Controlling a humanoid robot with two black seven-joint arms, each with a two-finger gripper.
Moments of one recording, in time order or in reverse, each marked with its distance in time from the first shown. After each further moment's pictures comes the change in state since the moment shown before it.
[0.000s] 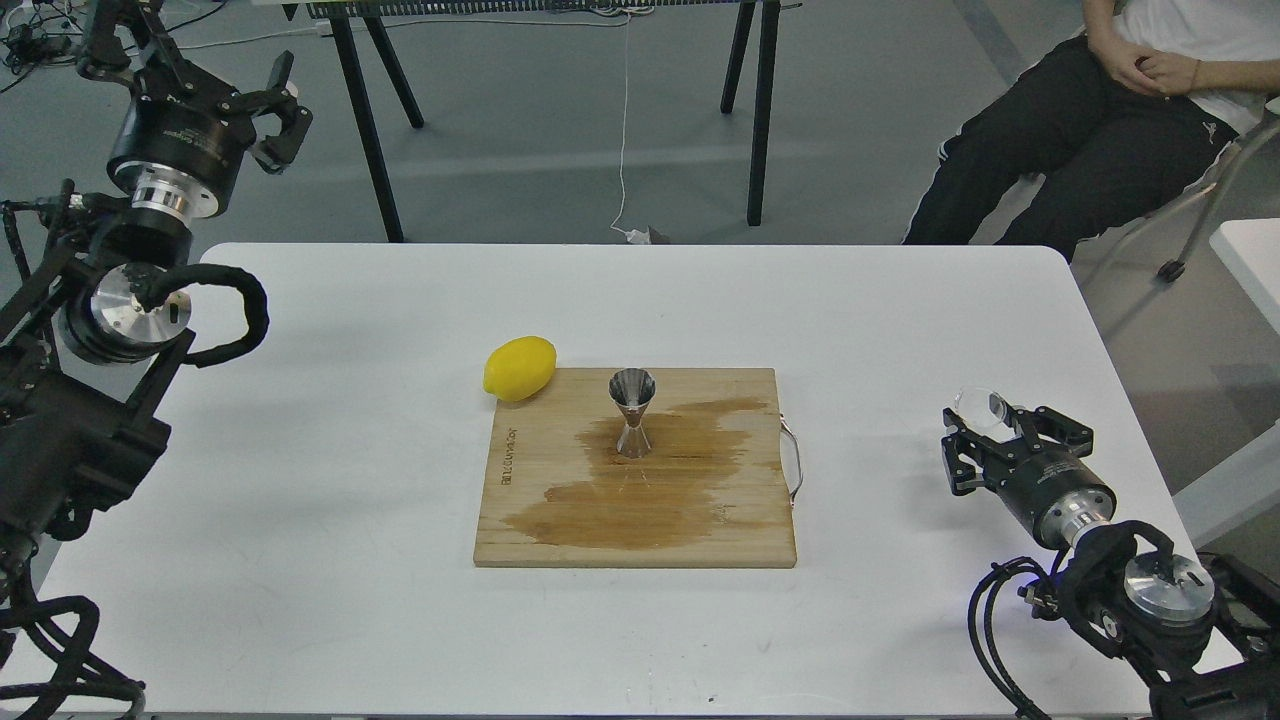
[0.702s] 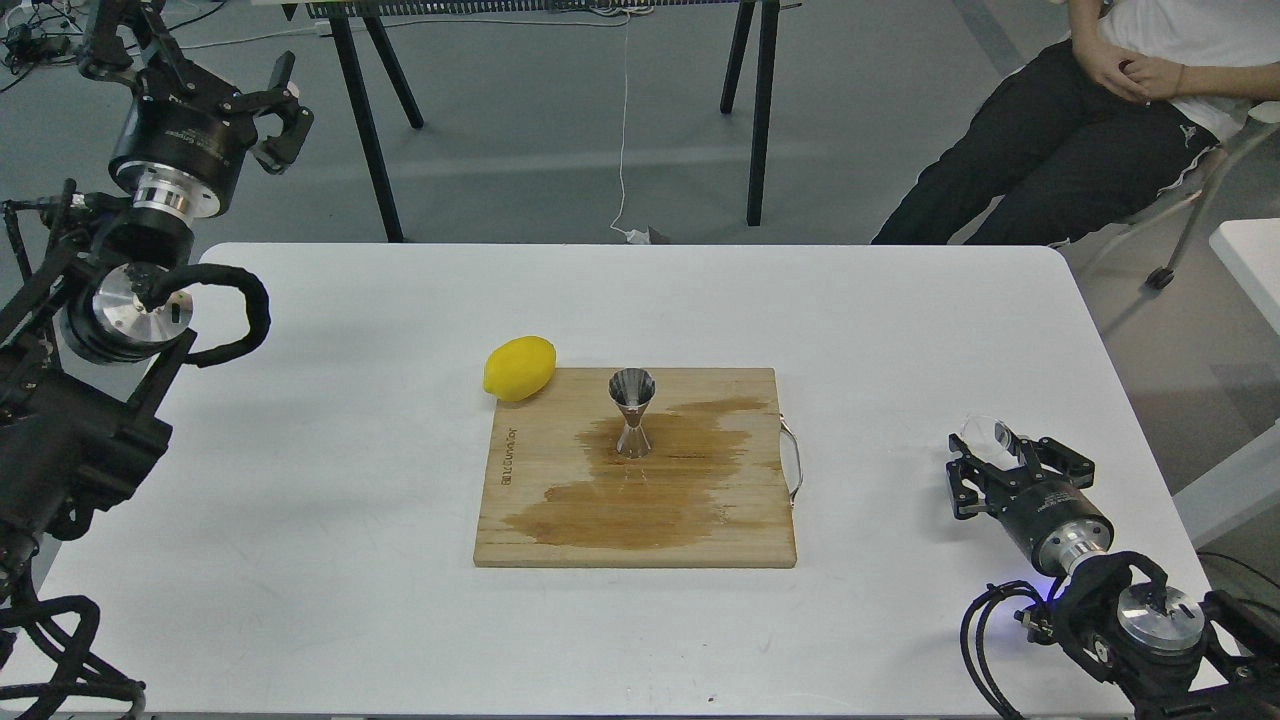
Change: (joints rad) left arm -0.003 -0.002 0.004 -0.001 0.001 -0.001 -0.003; right arm 0.001 0.032 0.002 -0.111 0.000 0.066 -0.007
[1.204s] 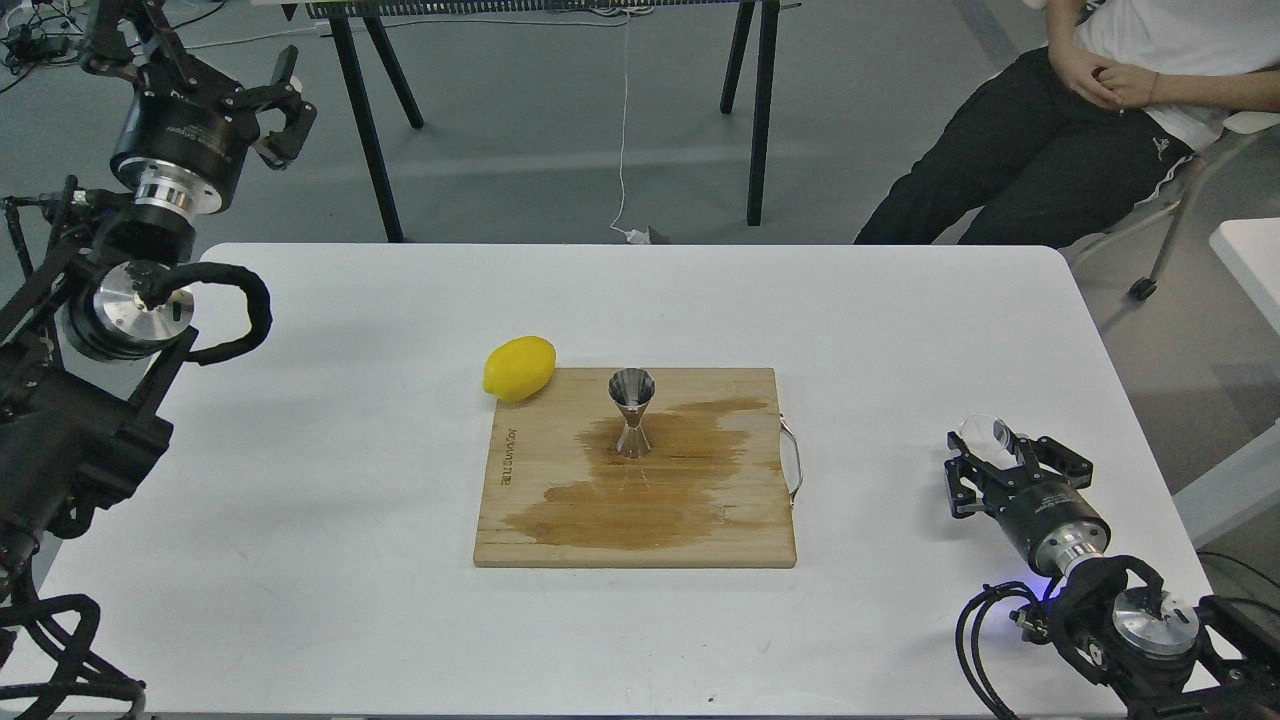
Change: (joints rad) left arm -0.002 0.001 0.001 -0.005 0.000 -0.004 -0.003; right arm 0.007 0.019 0.001 -0.037 -0.002 0.040 0.002
